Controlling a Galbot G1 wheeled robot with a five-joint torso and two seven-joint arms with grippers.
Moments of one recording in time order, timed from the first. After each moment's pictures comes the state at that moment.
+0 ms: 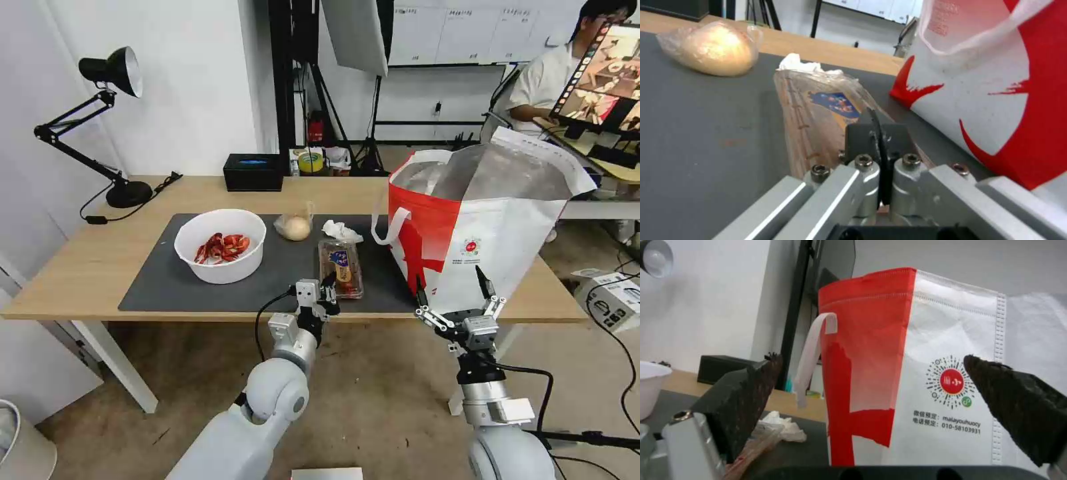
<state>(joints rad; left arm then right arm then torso) 1.06 -1.32 0.06 -1.87 -0.48 0.14 -0.29 -1.56 1.36 0.52 2.10 -0.01 0.36 0.05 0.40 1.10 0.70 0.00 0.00</state>
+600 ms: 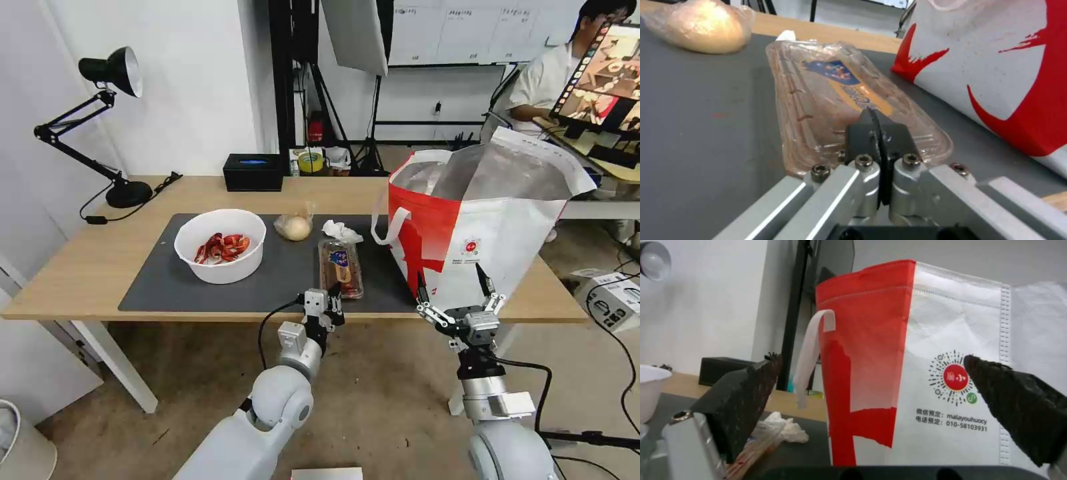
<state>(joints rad) 1.07 -1.32 0.08 -1.82 -0.44 0.14 -0.28 -1.54 1.35 0.51 2.09 0.02 0.34 0.05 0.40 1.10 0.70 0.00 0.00</state>
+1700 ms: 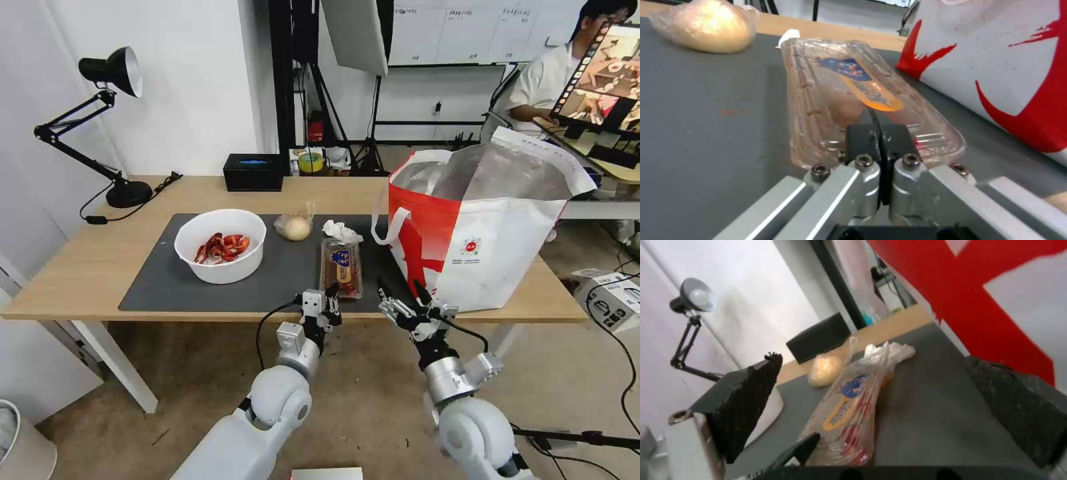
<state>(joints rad) 1.06 -1.31 0.09 -1.81 -0.43 0.13 -0.28 -1.38 1.25 0.35 2.04 0.77 0.00 0.04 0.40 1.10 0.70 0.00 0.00</state>
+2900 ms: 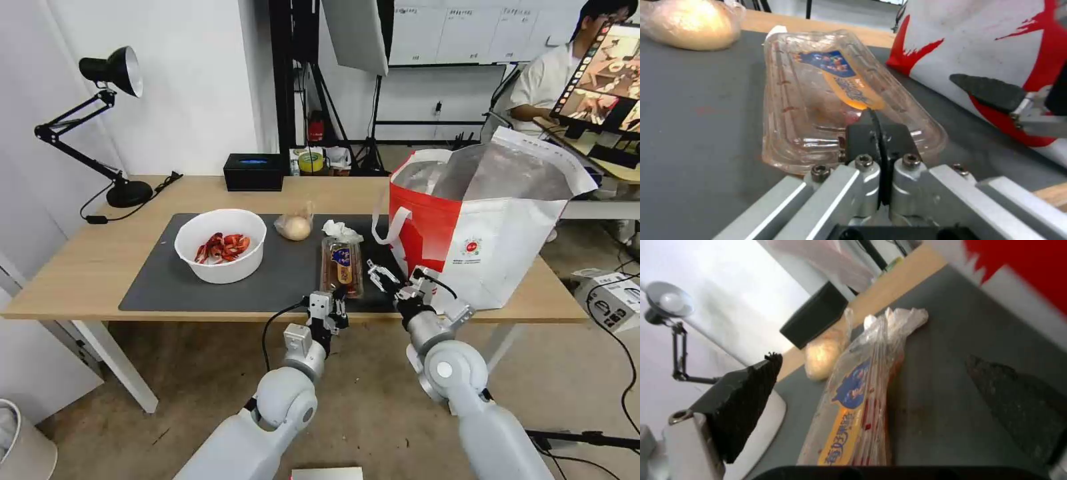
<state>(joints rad) 1.04 -1.31 0.11 -1.80 -0.44 0.13 -0.29 -1.09 1.27 0.28 1.85 1.03 -0.20 0.16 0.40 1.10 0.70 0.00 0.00</state>
